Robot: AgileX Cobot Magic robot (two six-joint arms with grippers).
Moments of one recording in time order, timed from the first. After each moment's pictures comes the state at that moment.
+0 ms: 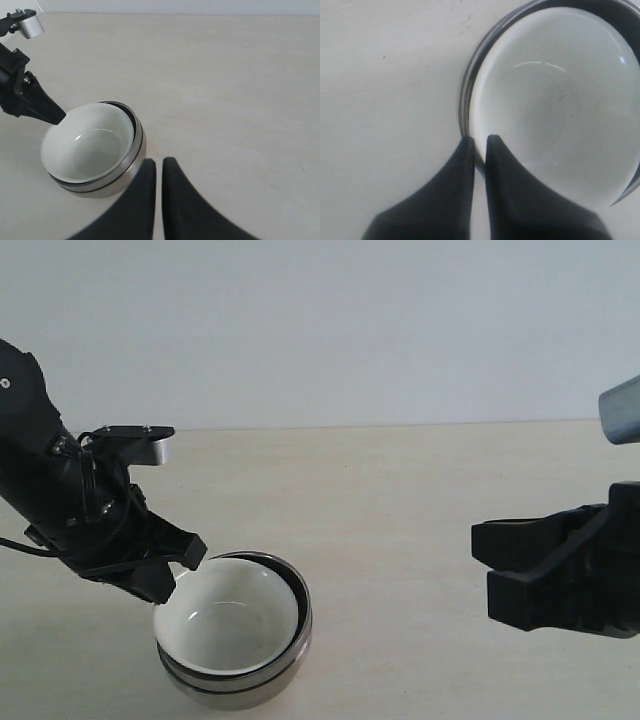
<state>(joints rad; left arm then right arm) -0.39 1.65 -1.03 -0.26 0.80 0.13 0.70 0.86 -0.46 -0.04 0.11 0.34</state>
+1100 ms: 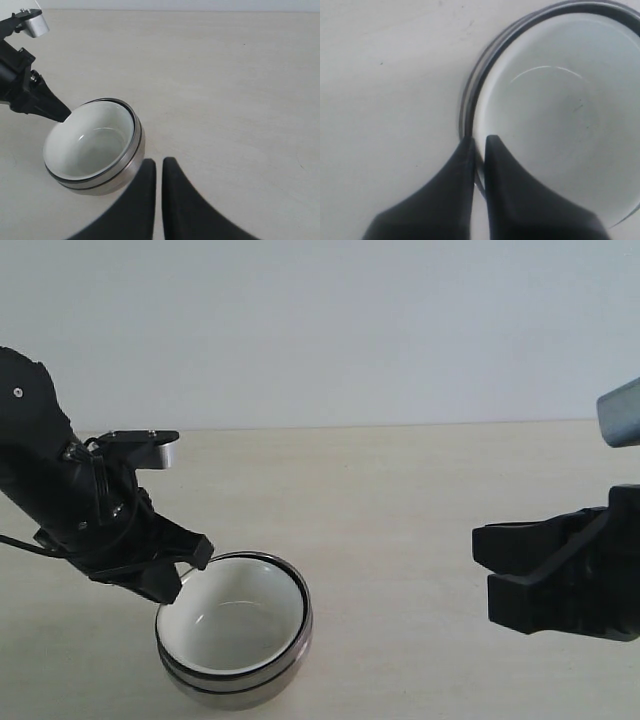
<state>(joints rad) -0.39 1.68 -1.03 -0.28 0.77 0.13 0.70 0.86 -0.46 -0.03 0.12 0.34</state>
